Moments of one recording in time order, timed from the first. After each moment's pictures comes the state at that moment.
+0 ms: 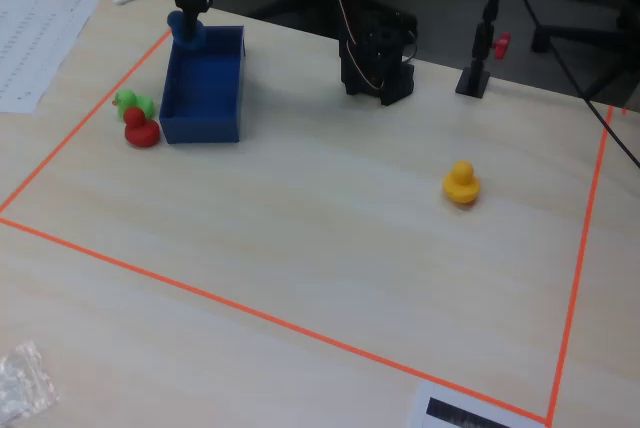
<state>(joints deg) 74.9 83.1 73.3 77.2 -97.5</state>
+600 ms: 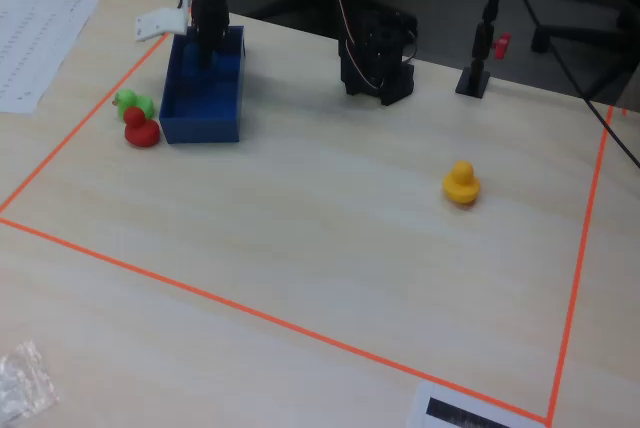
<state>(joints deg) 77.8 84.8 98.6 52.0 -104.4</state>
